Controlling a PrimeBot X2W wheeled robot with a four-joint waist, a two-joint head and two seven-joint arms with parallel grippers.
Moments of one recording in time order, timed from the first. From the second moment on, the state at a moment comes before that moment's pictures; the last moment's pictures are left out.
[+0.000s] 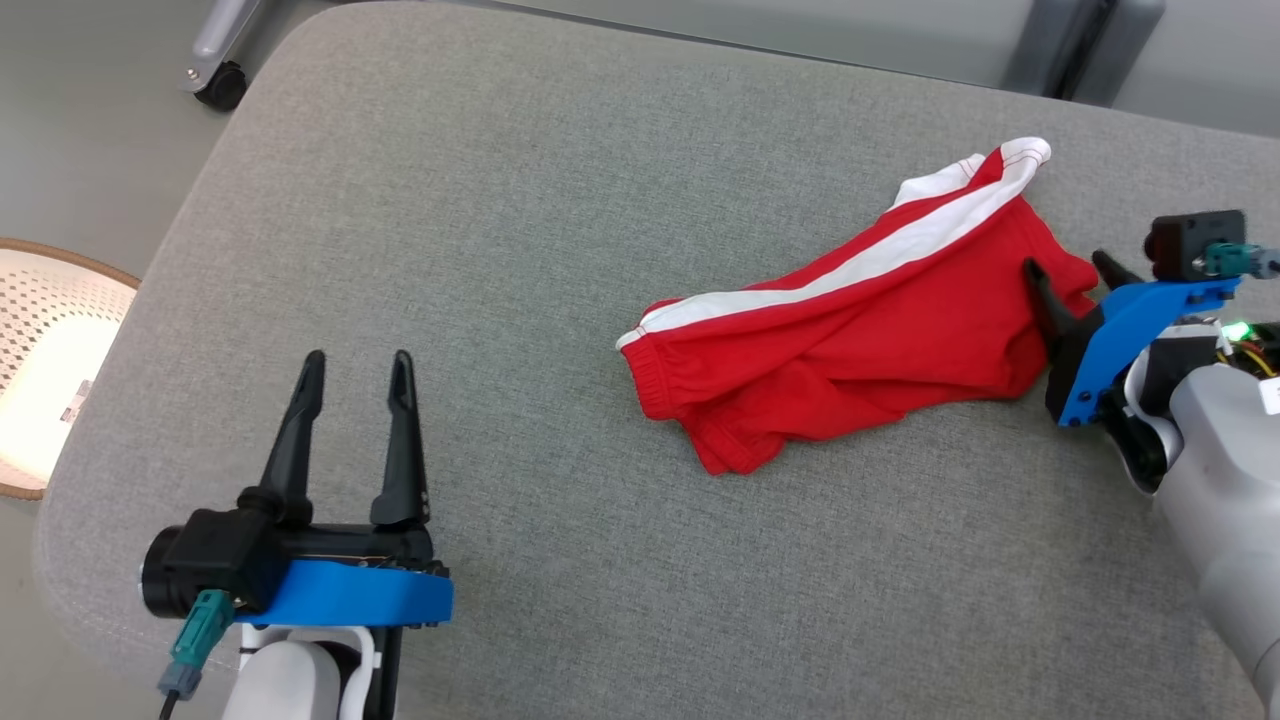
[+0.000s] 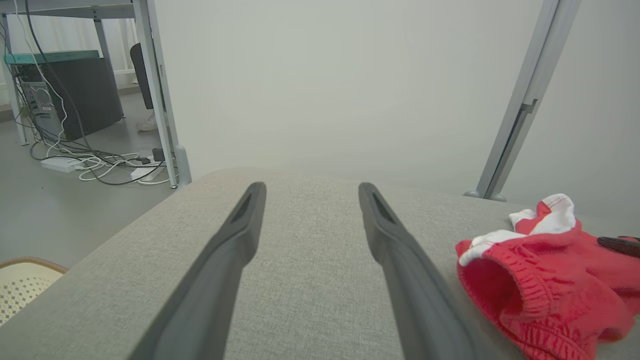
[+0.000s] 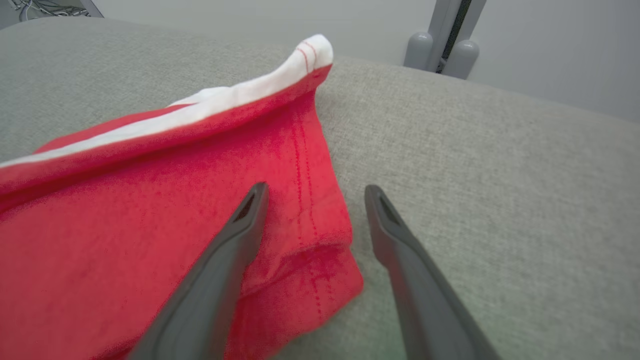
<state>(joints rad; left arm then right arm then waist) -0.14 0.06 -0.10 0.10 -0.23 -0.10 -0.26 -0.92 -0.33 0.47 1.19 0.55 0.13 -0.11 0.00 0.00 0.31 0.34</state>
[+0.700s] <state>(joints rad) -0.10 0.05 -0.03 0.14 -0.19 -0.07 -0.26 -0.85 -0.30 0.51 1.15 0.66 0.13 -0.15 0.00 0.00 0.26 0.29</state>
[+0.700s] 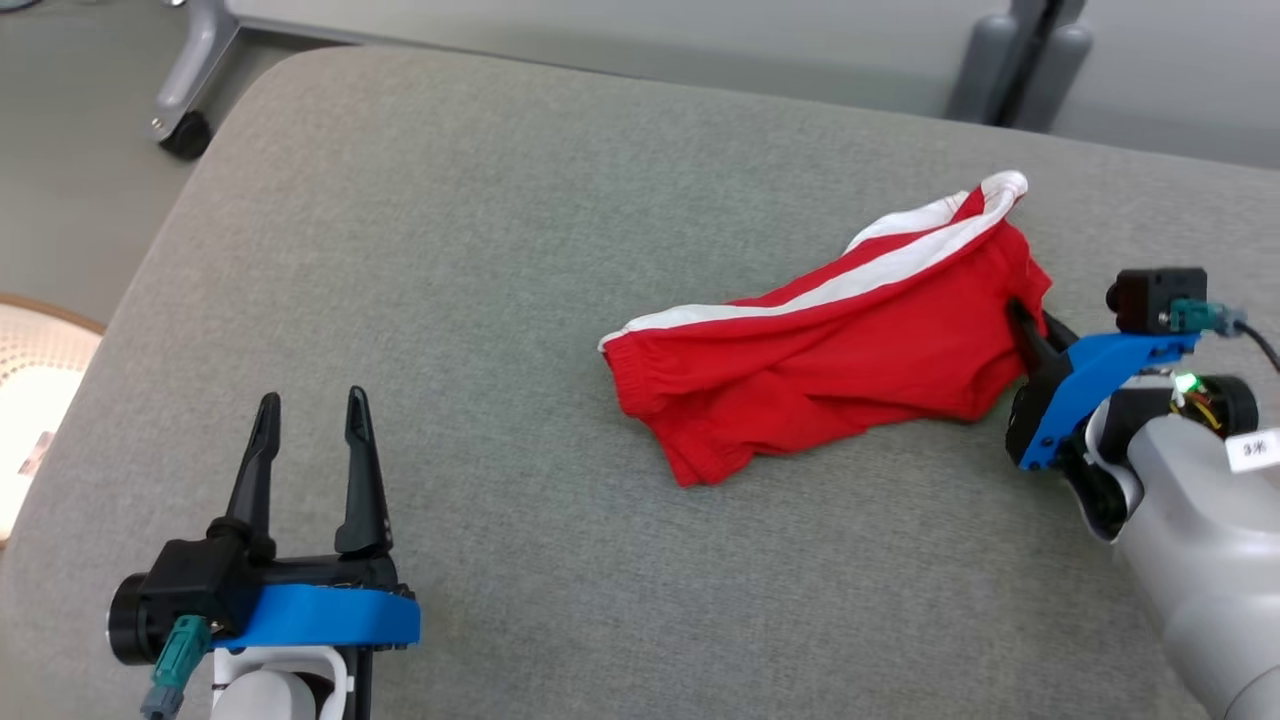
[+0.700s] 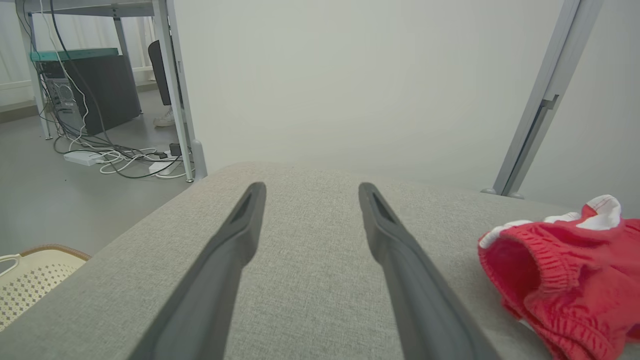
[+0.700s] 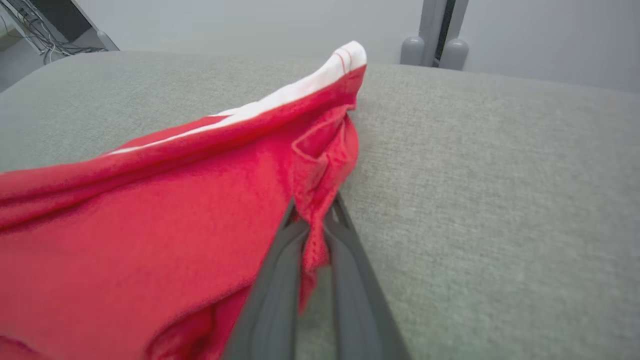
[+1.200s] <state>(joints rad) -0.05 0.05 0.02 0.13 -0.15 -0.08 -0.26 -0.53 -0.38 0.45 0.88 0.85 0.13 -0.25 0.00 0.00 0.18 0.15</state>
